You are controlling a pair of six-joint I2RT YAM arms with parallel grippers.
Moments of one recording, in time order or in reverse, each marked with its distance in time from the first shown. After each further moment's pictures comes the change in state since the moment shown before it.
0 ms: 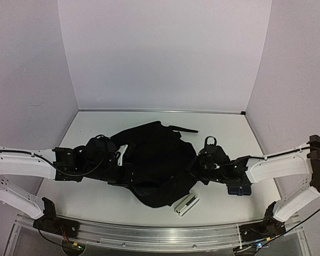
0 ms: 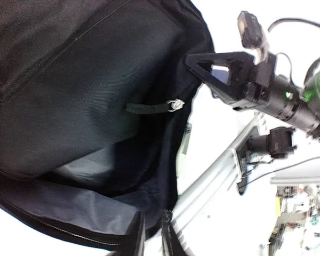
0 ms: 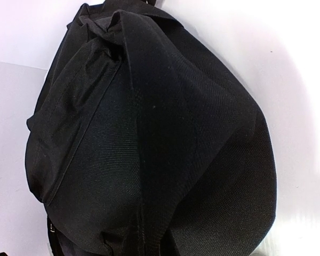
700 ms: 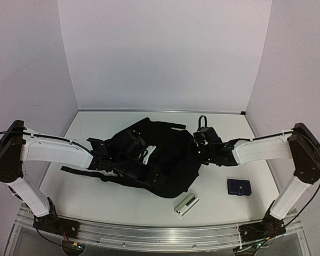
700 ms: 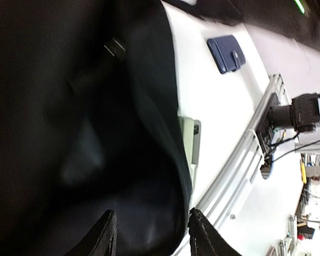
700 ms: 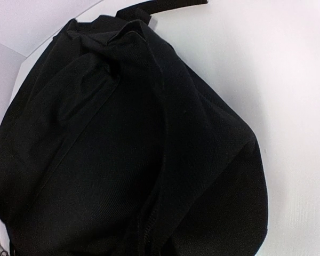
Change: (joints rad) left arm 0.041 0.383 0.264 -0.011 0.168 0.262; right arm -0.189 0.227 0.254 -0.072 -0.026 -0.445
